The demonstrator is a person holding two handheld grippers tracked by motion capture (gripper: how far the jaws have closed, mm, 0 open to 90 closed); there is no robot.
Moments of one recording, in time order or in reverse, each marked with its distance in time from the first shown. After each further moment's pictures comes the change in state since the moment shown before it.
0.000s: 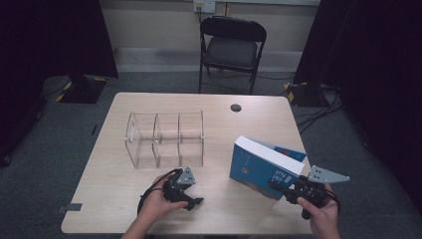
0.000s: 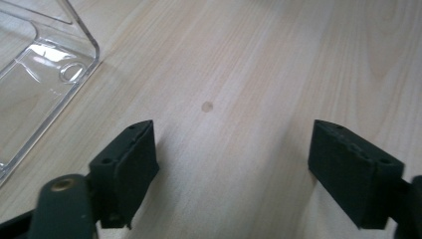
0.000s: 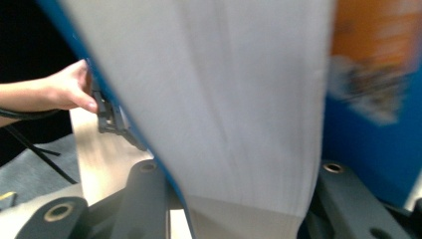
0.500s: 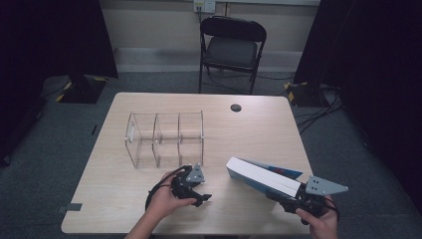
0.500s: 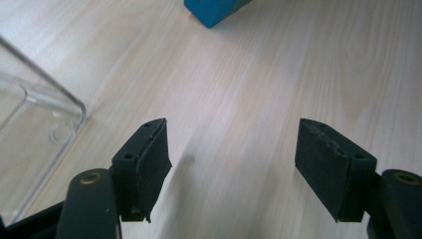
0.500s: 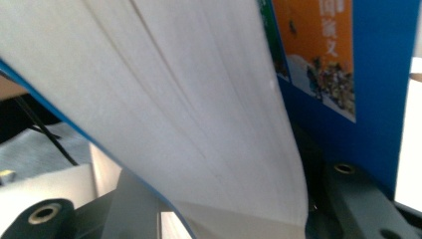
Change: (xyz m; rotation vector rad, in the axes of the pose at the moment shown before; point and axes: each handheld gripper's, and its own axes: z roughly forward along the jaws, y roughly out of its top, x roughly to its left) left arm -0.009 0.026 0.002 0.007 -0.019 0.050; right arm 0.017 -0.012 -0.002 -0.001 0.036 -0.084
